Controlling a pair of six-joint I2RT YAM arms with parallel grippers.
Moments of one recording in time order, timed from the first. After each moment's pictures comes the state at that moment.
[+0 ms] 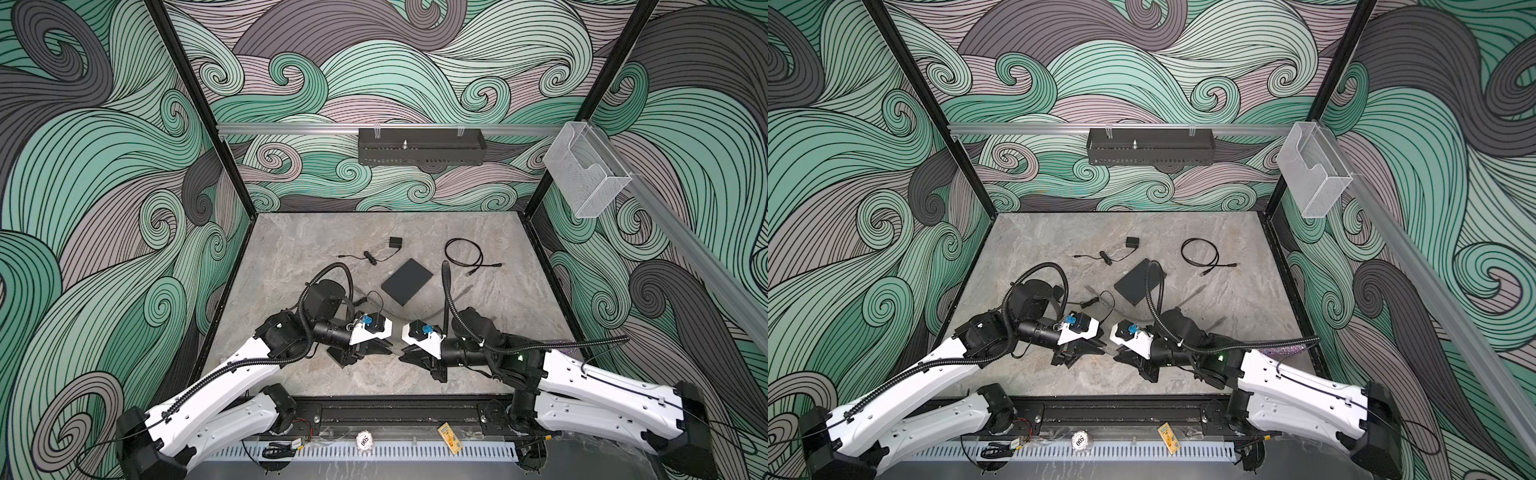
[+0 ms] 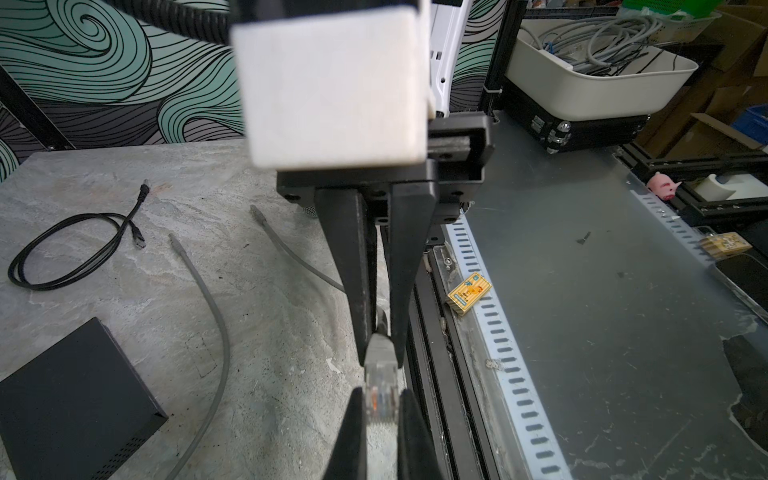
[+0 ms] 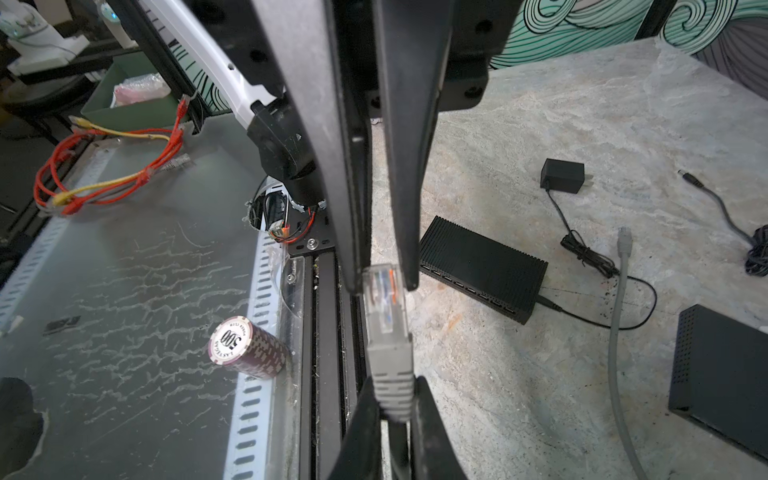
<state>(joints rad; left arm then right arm) -0.75 0.91 0.80 -0.56 0.80 0.54 1.10 0.91 0.68 -0.28 -0.33 -0.10</state>
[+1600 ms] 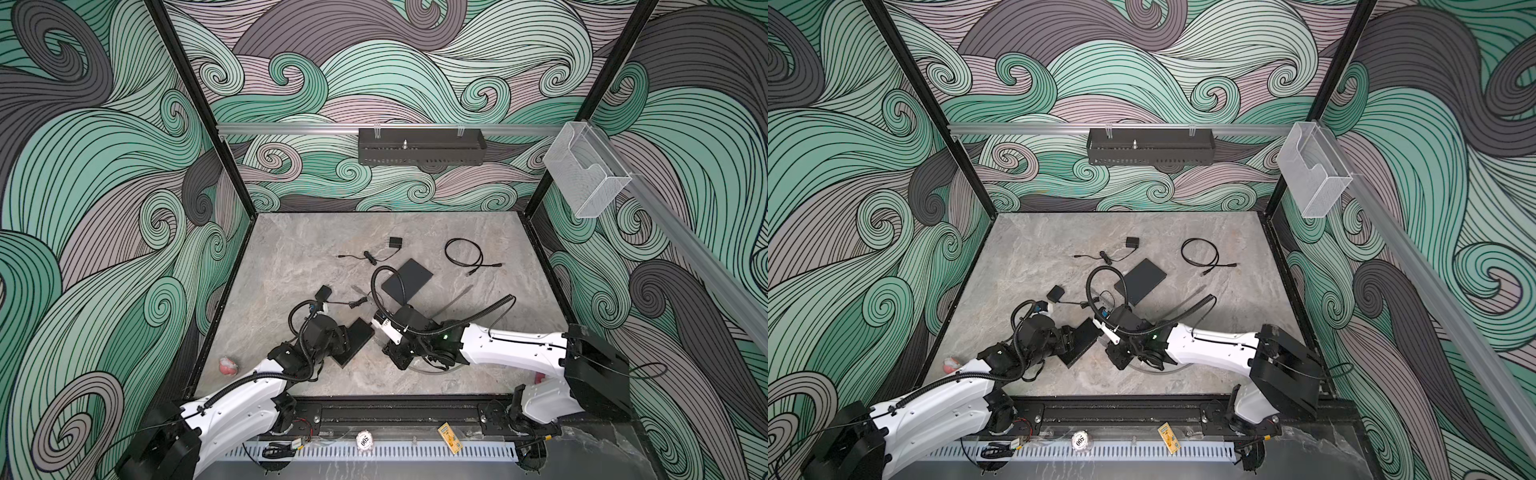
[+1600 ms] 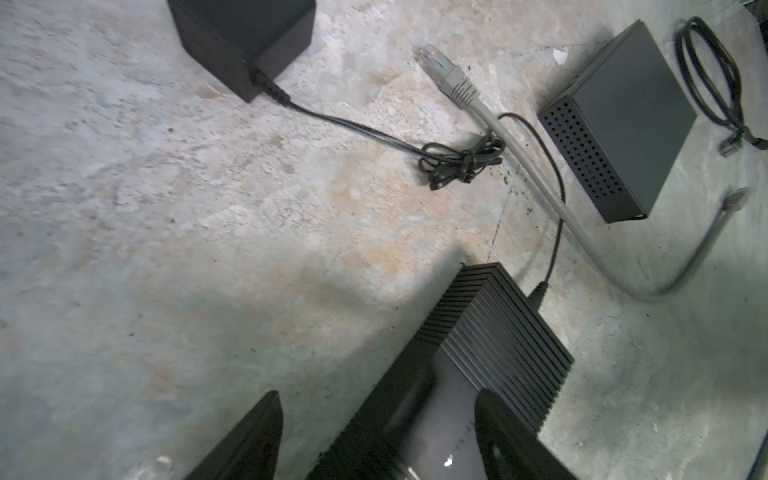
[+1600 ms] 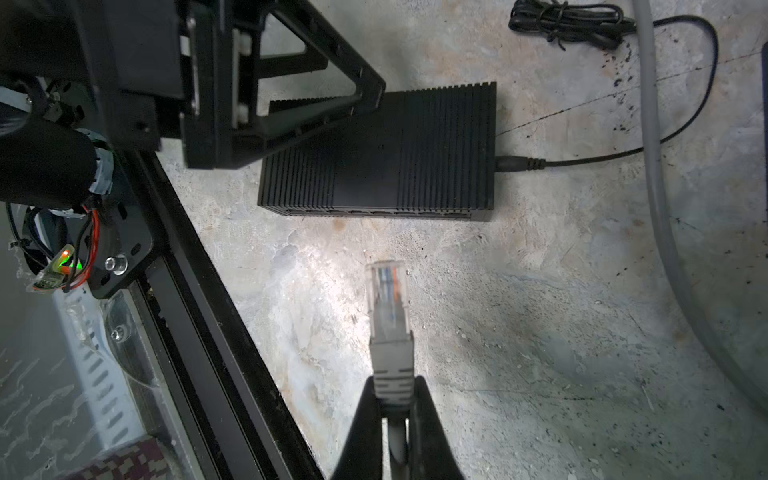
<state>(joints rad) -0.64 0.90 0.26 -0.19 -0.15 -0.78 1.11 1.49 0.84 -0.27 -0.10 0.26</state>
